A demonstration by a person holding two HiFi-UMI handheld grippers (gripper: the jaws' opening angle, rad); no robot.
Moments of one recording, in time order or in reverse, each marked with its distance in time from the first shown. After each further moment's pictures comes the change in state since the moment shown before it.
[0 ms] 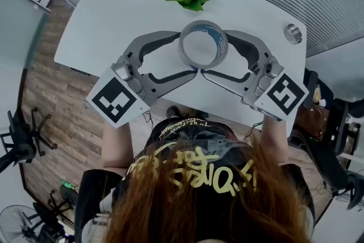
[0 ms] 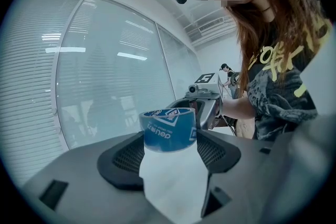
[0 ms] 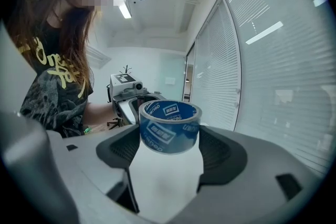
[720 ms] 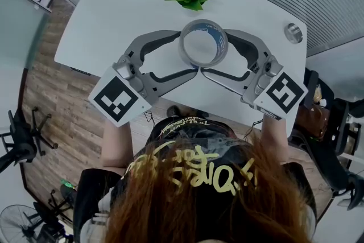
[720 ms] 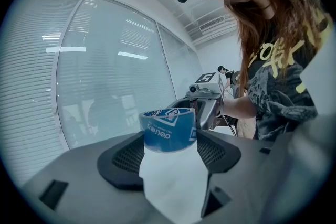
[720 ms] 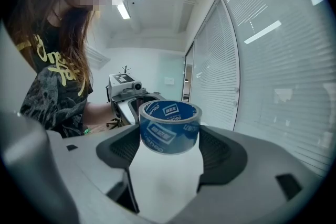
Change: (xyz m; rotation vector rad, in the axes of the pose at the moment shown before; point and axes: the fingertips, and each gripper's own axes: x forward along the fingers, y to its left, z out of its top) left arm 0.005 0.000 -0.003 -0.007 0.009 0.012; right arm -0.001 -0.002 -0.005 0.014 -0.006 -0.005
